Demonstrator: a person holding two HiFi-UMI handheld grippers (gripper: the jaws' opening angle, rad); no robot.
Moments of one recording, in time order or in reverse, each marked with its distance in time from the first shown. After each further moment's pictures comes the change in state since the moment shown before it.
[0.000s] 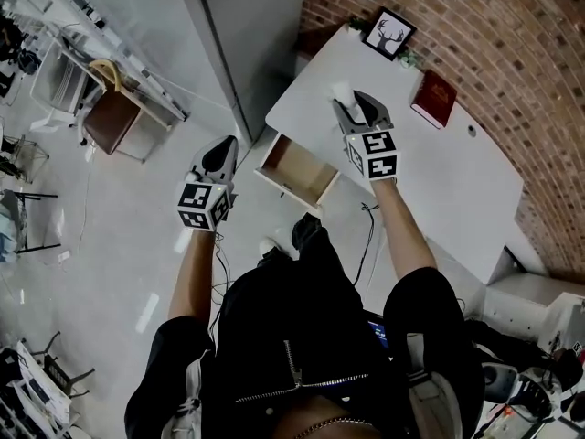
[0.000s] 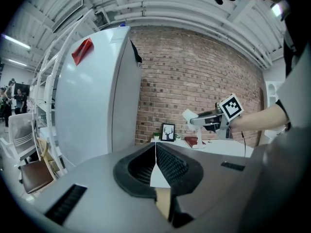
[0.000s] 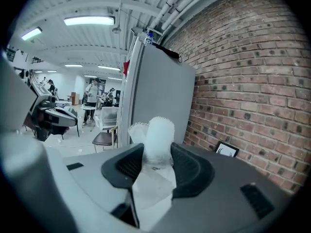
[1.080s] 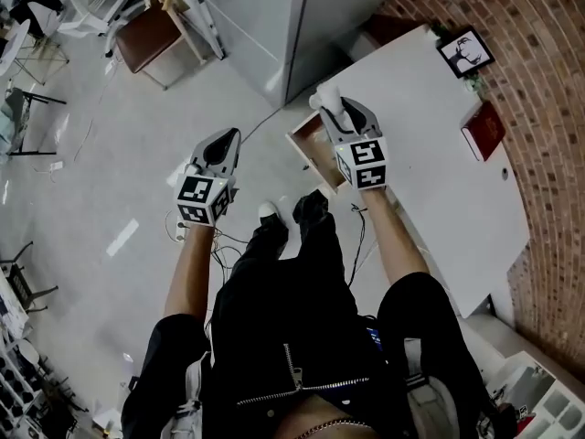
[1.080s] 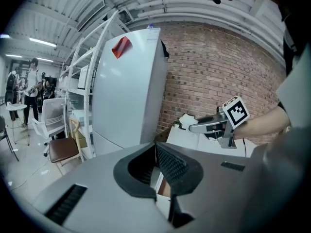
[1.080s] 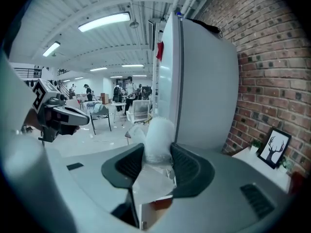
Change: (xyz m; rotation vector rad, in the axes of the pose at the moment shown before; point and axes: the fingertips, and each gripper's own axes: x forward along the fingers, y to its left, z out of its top) left arm -0.097 0.056 -0.083 -0.145 0.089 0.239; right arm 0.063 0.179 -0.042 -0.028 0.082 0.353
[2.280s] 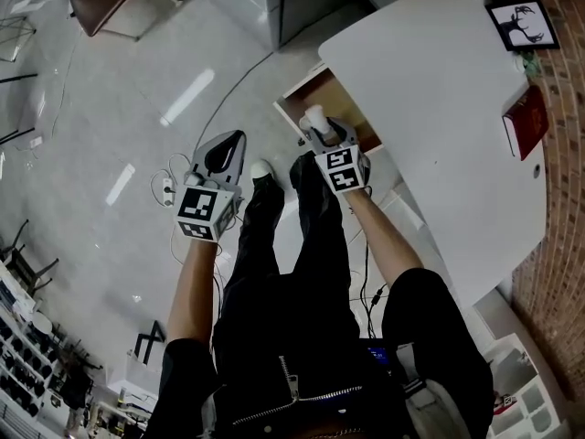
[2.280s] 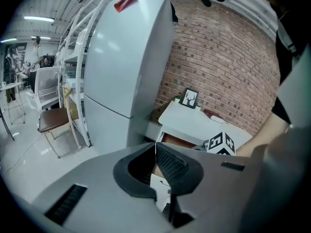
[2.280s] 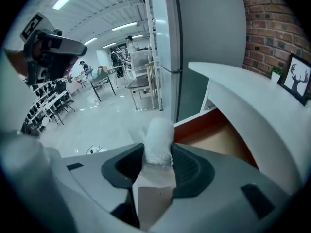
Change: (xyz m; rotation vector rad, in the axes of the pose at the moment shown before) left arm 0.095 -0.024 -0.135 -0.087 0.232 -0.040; right arm 0.080 0.028 -0.314 0.100 0.474 0.113
